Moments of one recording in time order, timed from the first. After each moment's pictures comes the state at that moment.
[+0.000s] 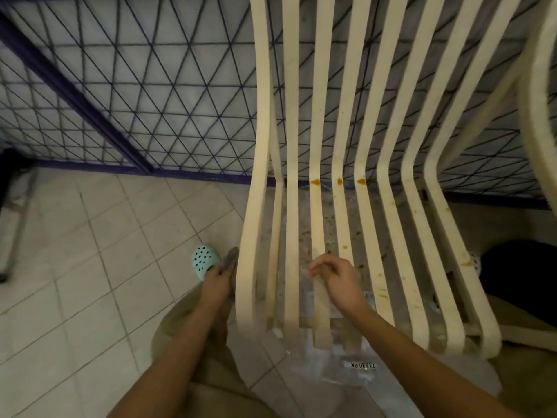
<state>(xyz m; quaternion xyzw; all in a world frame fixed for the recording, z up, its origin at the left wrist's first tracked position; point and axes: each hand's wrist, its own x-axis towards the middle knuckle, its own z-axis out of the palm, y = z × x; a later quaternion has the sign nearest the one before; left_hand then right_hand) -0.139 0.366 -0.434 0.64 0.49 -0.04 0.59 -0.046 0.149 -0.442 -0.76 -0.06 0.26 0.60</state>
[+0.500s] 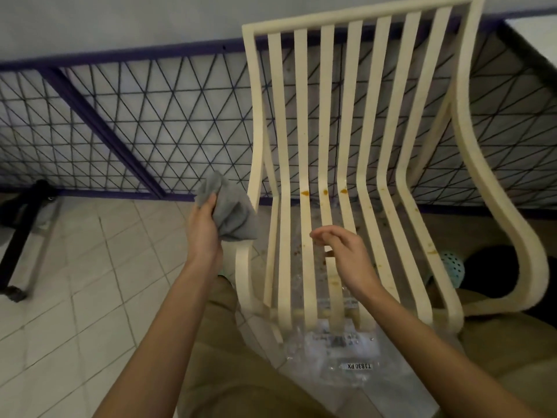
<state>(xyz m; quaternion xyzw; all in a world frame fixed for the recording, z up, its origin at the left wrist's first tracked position) -0.130 0.325 -0.268 0.57 0.33 0.25 0.71 -0.074 0.099 -0.326 -0.73 -0.11 0.18 0.65</state>
